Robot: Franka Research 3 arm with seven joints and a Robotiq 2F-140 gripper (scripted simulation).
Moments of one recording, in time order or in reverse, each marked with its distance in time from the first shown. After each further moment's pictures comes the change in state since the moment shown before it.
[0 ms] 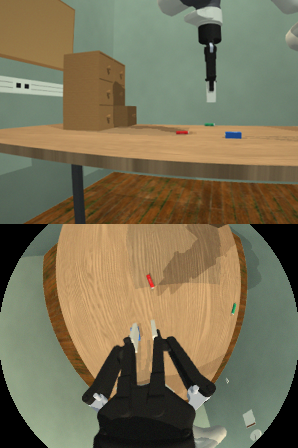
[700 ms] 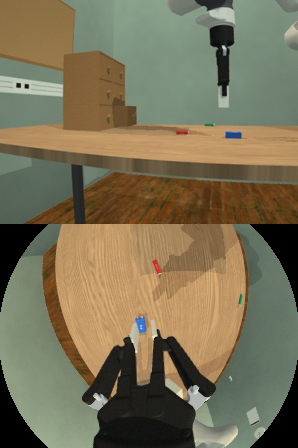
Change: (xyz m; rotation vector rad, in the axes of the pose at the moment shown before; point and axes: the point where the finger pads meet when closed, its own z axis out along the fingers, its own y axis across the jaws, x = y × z) arm -0.036 -0.027 0.017 0.002 -0.003 0.021
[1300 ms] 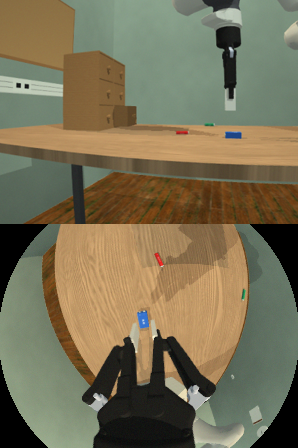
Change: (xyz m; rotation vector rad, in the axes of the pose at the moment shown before) arm -0.019 -0.011 0.009 0.003 -0.001 0.017
